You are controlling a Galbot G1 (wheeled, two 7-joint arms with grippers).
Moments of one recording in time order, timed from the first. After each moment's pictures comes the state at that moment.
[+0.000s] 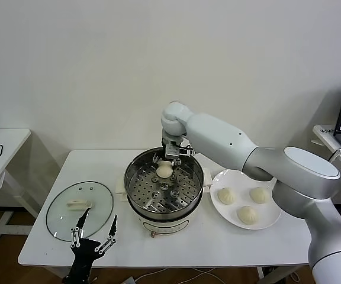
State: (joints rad) left arm 1.77 -1.26 -0.51 -1.99 0.00 -0.46 -0.07; right arm 0.28 1.42 -0.89 0.92 -0.51 0.76 -1.19
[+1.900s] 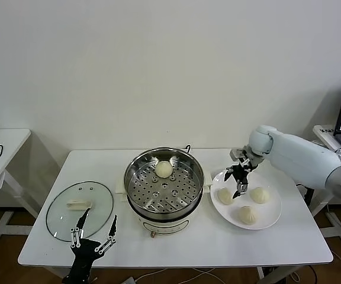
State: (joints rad) left arm 1.76 -1.26 -0.51 -1.97 0.01 -0.47 -0.07; right arm 0.23 0.97 -1.16 0.87 0.23 -0.01 -1.15
